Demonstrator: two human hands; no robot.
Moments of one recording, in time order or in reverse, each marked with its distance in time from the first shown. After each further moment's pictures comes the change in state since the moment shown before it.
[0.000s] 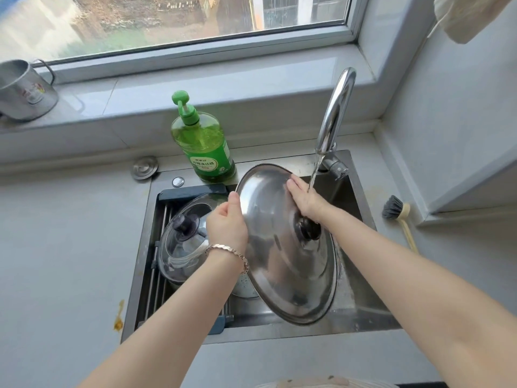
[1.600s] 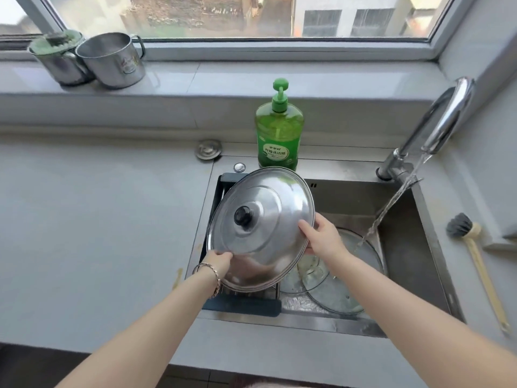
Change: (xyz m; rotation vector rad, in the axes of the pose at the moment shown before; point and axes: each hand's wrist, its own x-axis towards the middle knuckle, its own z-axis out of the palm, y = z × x) left_hand 0.068 -0.154 -0.147 0.244 -0.243 -0.539; right_hand -0.079 -0.023 0.141 0.312 0.015 -0.033
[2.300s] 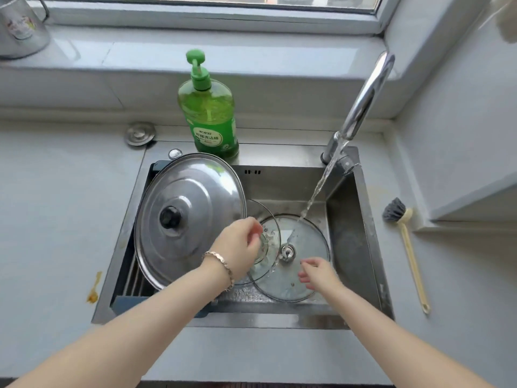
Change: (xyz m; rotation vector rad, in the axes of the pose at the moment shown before) left_hand -0.070 0.067 0.129 0.466 -0.067 0.823; right_hand 0.003 0.114 -0.127 -0.147 0.082 0.470
